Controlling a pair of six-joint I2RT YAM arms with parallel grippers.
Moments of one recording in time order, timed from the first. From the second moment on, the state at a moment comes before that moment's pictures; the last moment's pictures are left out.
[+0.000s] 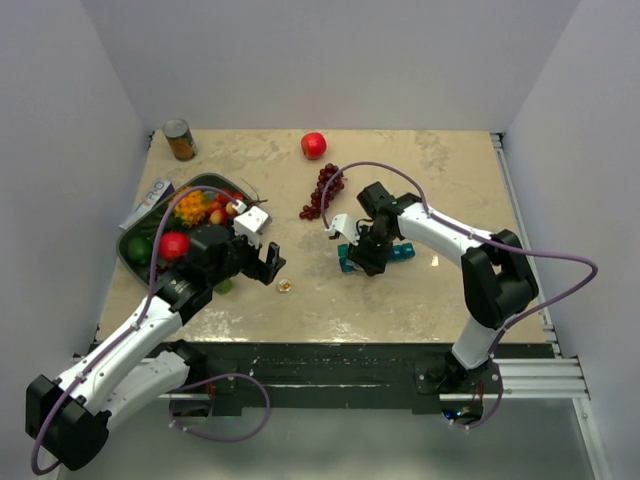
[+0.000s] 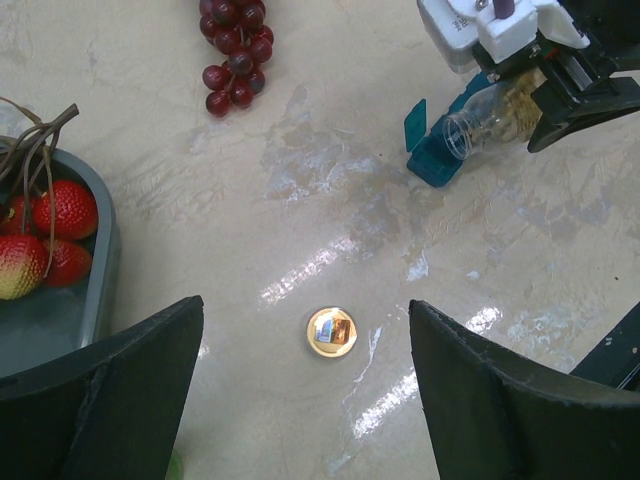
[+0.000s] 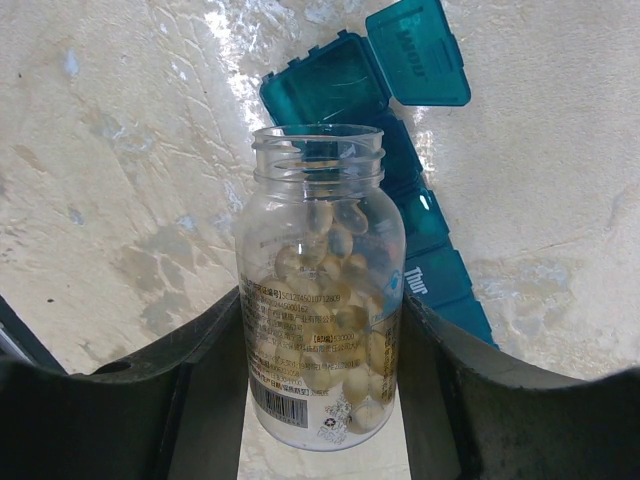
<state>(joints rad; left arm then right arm) -0.53 0.85 0.63 -0.23 0.13 -0.02 0.54 1.73 1.22 -0.82 -0.24 -0.72</state>
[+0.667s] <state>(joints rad) -0.53 0.84 0.63 -0.23 0.13 -0.02 0.56 1.77 1.27 -0.87 -0.19 -0.71</state>
